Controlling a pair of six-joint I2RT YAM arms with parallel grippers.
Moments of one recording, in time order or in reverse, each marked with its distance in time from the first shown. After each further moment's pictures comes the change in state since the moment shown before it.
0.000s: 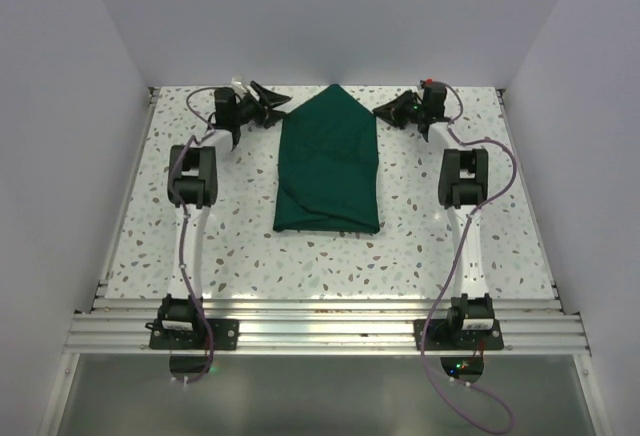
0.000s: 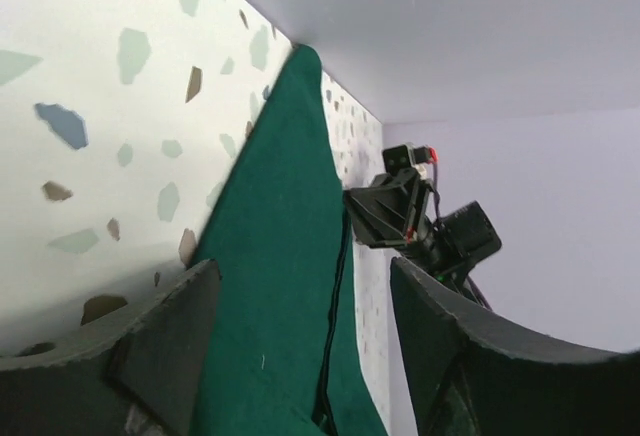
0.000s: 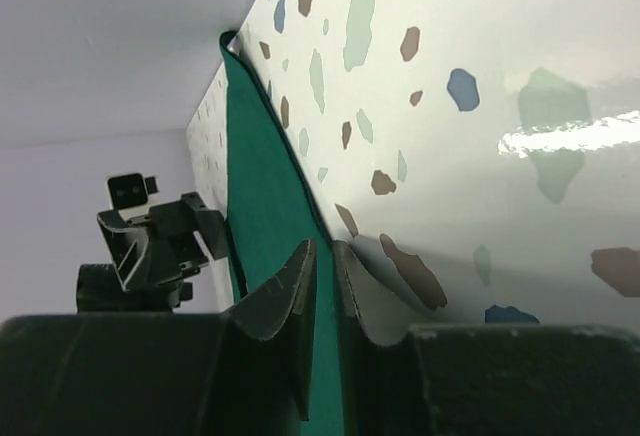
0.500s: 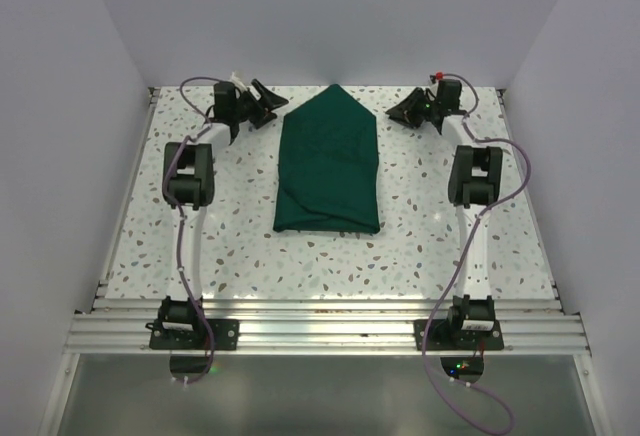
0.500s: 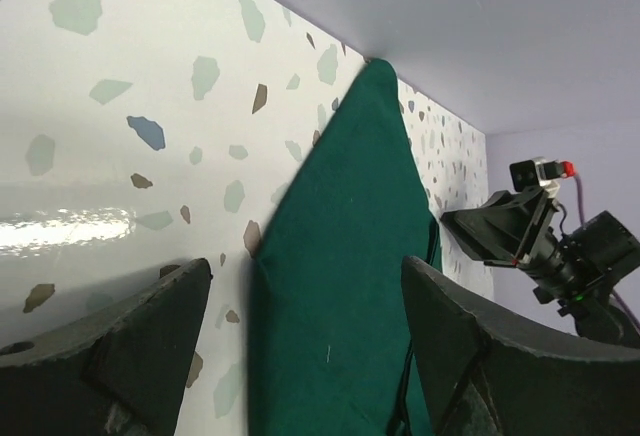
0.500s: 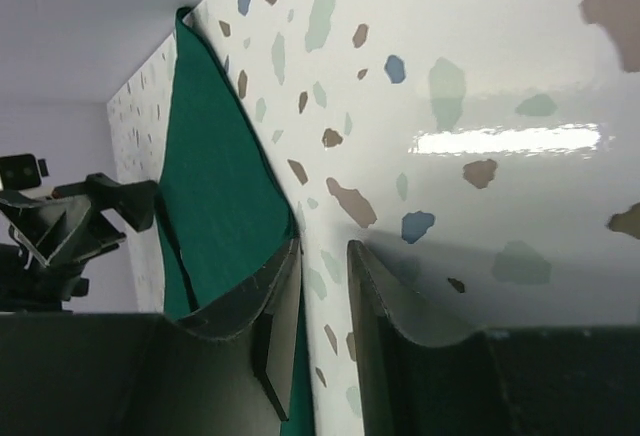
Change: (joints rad) left arm -0.001 -0.152 -0.113 -0.227 -0.169 0.342; right arm -0.055 -0.092 -0.050 -0.182 0.014 -0.277
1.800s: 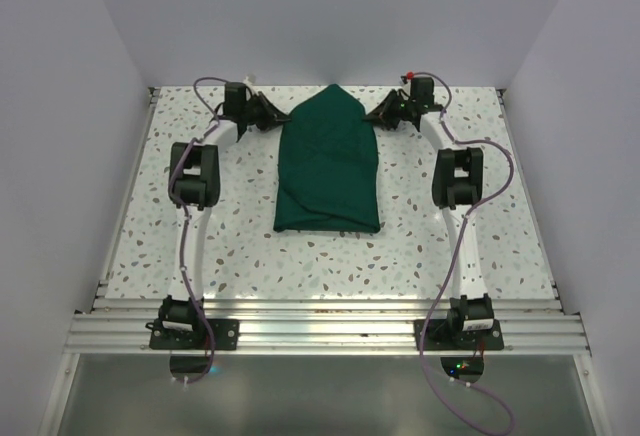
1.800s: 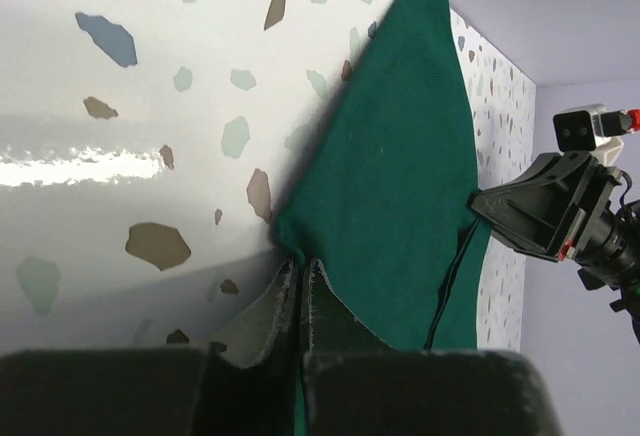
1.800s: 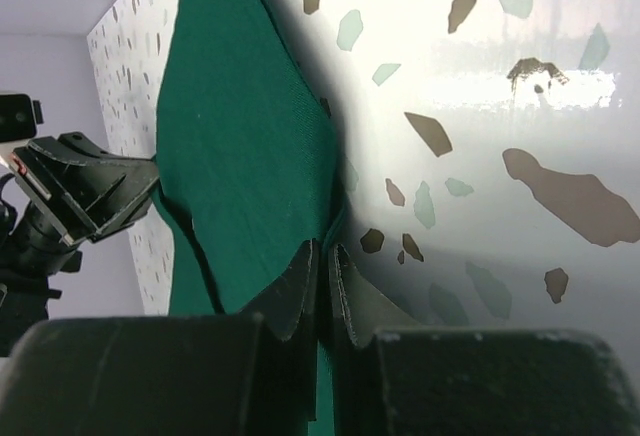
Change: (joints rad) left arm -0.045 0.031 0.099 -0.234 -0.005 0.100; right arm 0.121 0.044 0.137 -0.158 0.008 -0.031
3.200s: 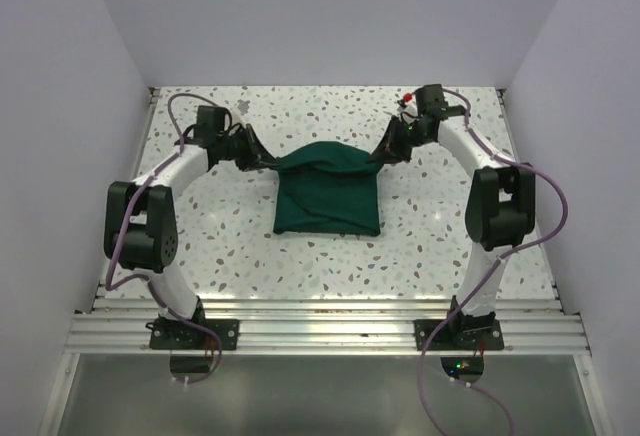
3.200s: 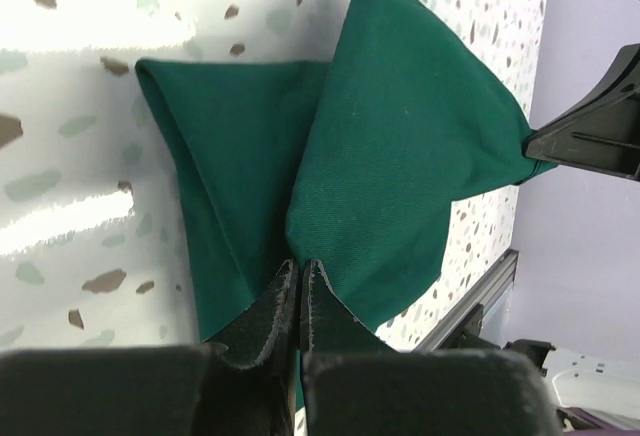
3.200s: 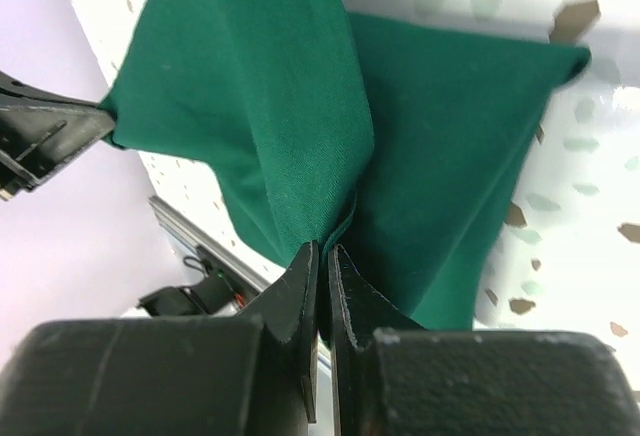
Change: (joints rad) left arm -0.016 -0.893 -0.885 -0.291 0.073 0.244; right arm 0.078 -0.817 -0.807 -0.414 0.002 -0.200
